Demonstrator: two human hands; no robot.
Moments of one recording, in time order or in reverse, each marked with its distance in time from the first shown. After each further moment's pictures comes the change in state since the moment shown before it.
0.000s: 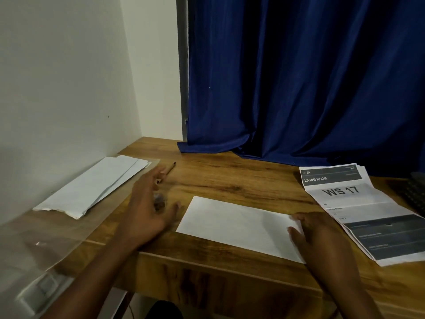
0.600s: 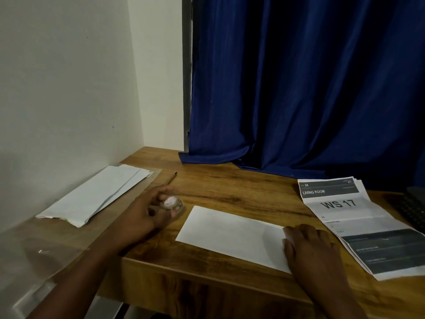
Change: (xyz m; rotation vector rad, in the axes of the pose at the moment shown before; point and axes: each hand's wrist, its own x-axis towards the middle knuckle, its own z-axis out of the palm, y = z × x) left_hand 0.016 -0.017 -0.017 -0.269 -0.288 -0.097; right_hand -0.002 -0.017 -0.006 -0.357 -0.191 -0.062
